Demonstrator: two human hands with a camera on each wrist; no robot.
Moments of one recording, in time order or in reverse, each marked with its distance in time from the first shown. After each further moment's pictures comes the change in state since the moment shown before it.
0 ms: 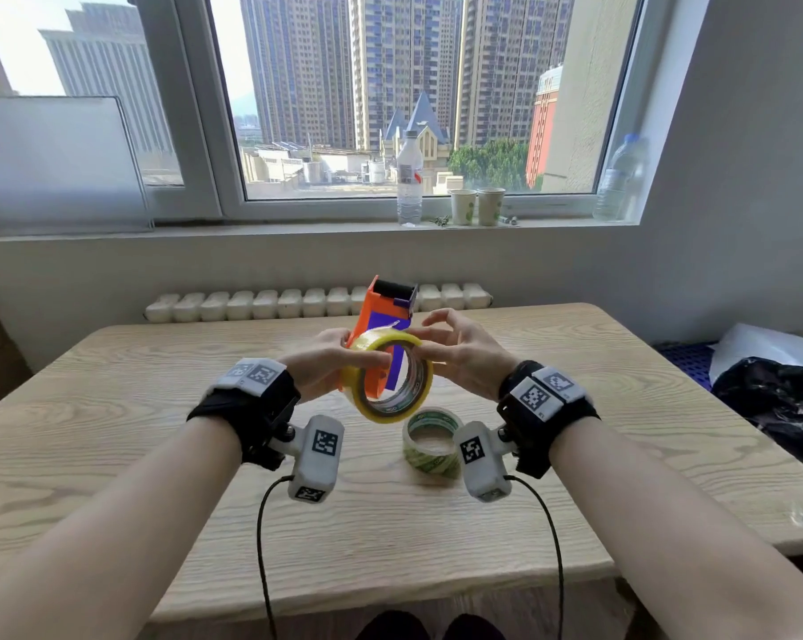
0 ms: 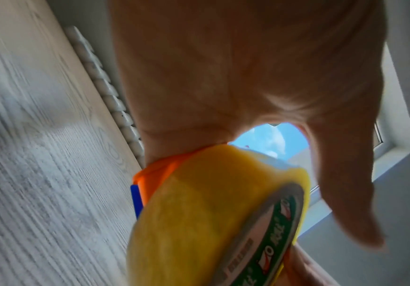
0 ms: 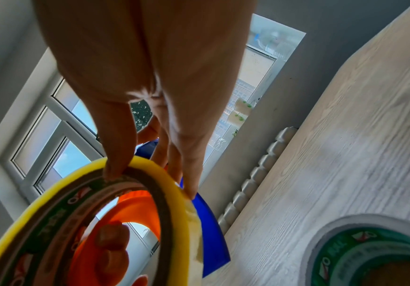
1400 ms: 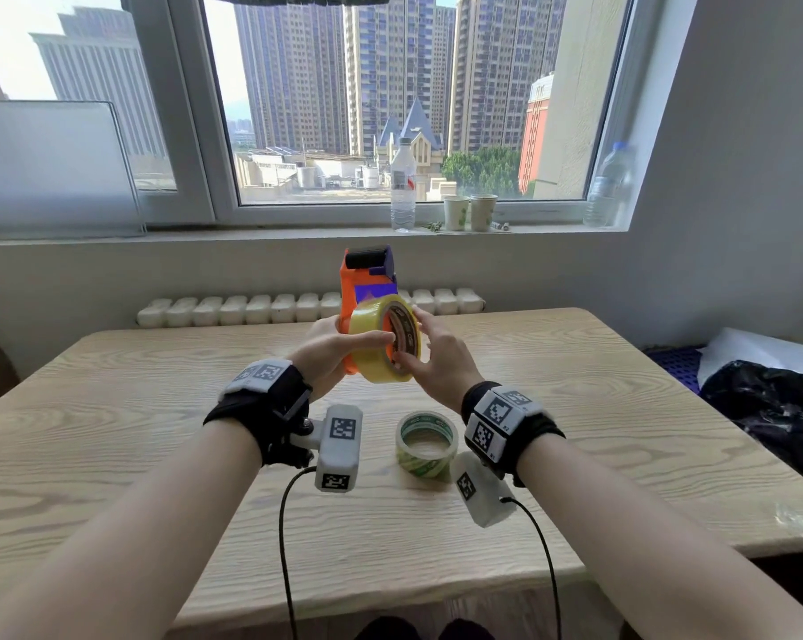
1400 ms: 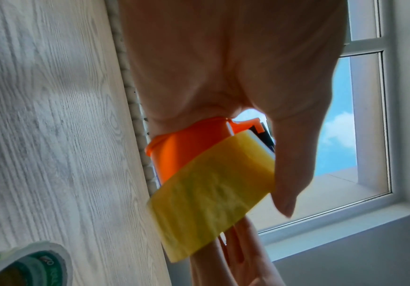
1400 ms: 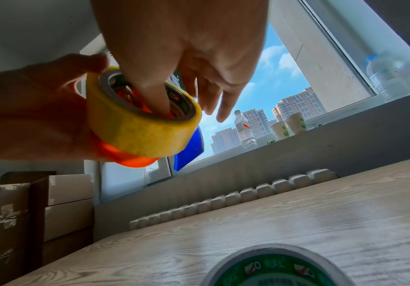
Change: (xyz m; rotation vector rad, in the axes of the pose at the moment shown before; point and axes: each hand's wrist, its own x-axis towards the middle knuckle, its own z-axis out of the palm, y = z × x) left_hand 0.004 0.012 0.021 -0.229 0.210 0.204; right_hand 0.006 0.017 0.020 -0.915 0.337 -0.272
